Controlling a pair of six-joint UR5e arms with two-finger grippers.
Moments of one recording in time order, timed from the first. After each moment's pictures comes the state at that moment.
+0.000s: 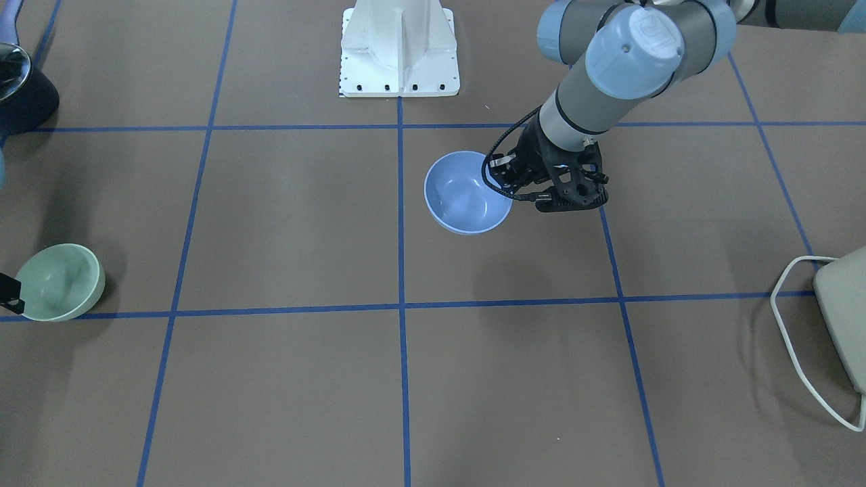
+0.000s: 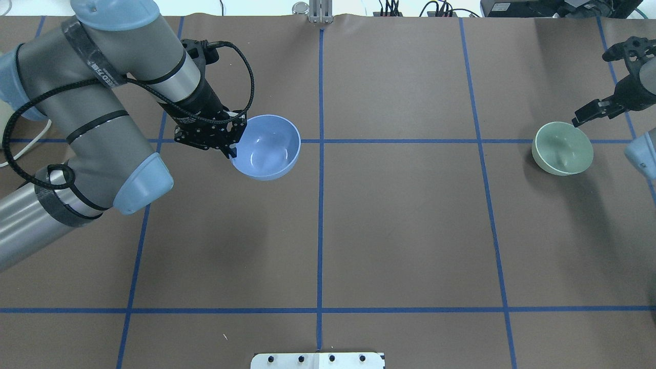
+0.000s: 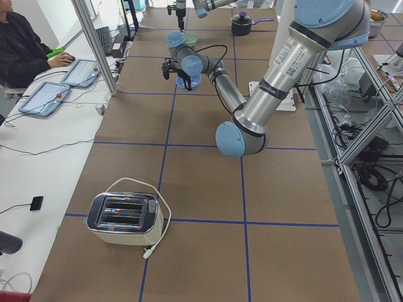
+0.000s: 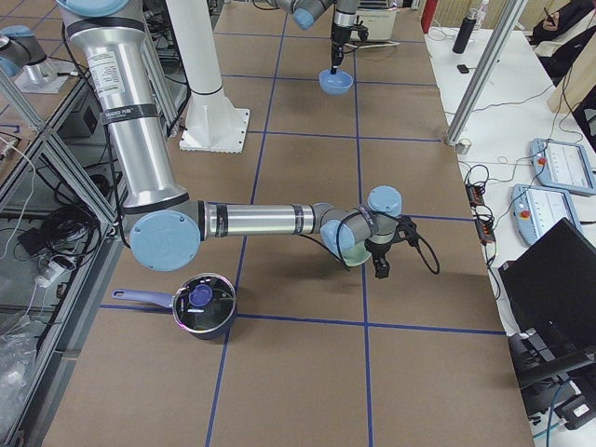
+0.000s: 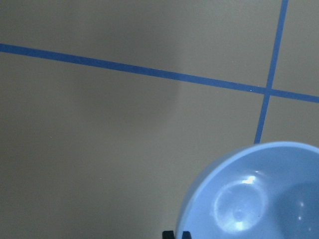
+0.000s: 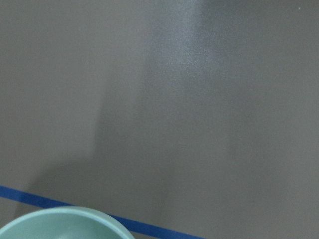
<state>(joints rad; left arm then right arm) -0.80 -2.22 -1.76 -1.49 -2.31 -1.17 1.21 -1.34 1.32 -1.10 2.24 0.33</state>
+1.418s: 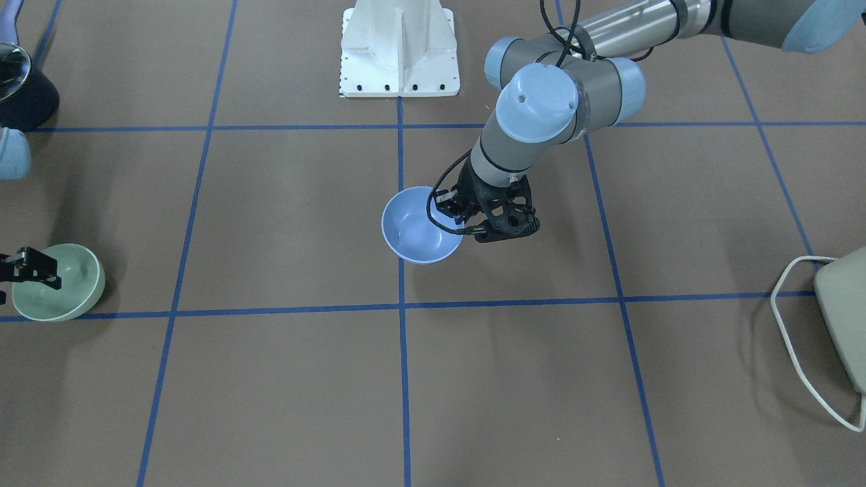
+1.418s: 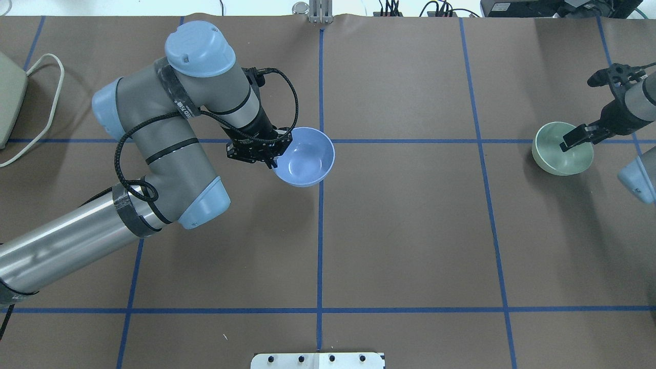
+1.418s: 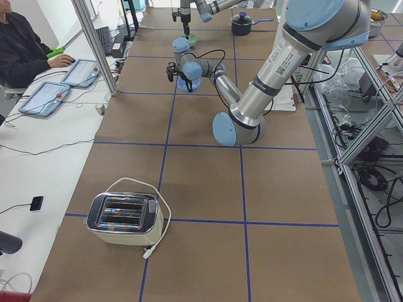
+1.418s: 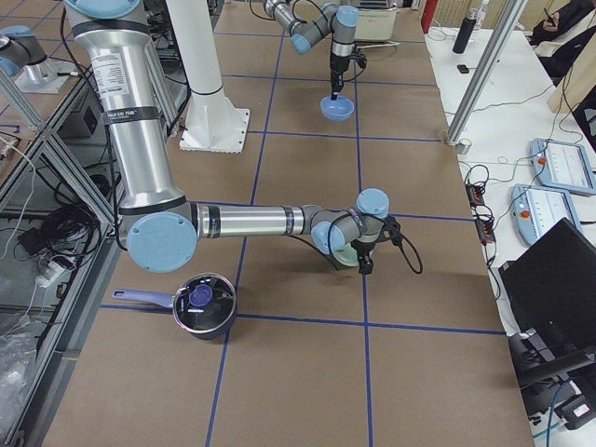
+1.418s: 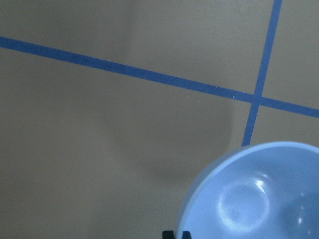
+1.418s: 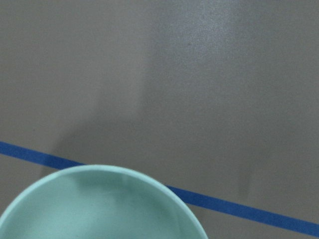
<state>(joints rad) -0.70 -2.32 -1.54 -1.68 -2.19 -1.32 1.14 -1.41 1.39 -1.09 2.29 0.37</state>
